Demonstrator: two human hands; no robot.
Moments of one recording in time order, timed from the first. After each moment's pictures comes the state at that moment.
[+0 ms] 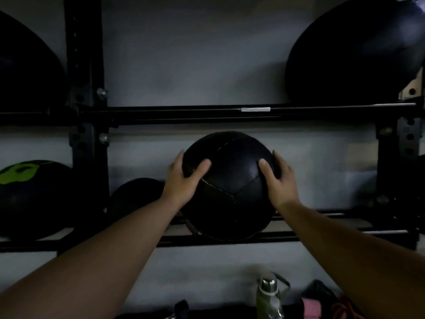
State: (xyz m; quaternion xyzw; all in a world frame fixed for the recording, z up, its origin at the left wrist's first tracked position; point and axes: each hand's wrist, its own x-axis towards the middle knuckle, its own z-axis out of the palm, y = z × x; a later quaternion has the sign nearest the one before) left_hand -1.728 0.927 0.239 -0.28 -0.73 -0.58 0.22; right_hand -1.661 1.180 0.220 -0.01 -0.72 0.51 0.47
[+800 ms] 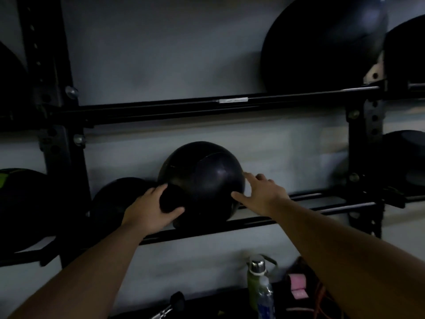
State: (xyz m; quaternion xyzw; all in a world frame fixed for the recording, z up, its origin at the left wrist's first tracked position) left_hand -1.752 0.876 0.175 -0.22 -0.93 -0.22 0.21; right_hand -1.634 1.188 0.191 -0.13 -0.96 0.09 0.24
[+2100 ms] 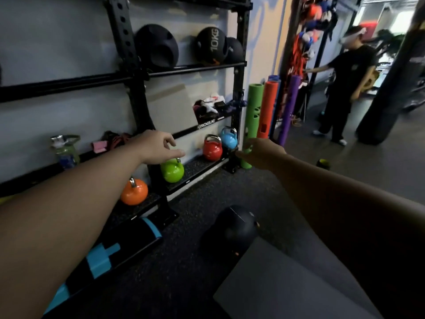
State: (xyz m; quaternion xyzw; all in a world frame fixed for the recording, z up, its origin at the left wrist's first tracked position) left_hand -1.125 1.145 0.038 -0.59 -0.79 -0.16 -0.05; right_hand -0.837 1.303 0.002 -0.49 -0.86 0.10 0.13
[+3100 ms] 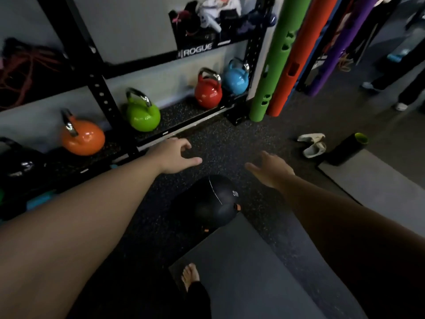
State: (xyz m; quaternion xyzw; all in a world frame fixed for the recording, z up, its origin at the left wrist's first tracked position) left_hand -1.082 1.534 -0.247 -0.49 -0.83 -0.11 -0.24; right_hand -0.816 1.709 -0.280 -0.50 -0.84 0.19 -0.08
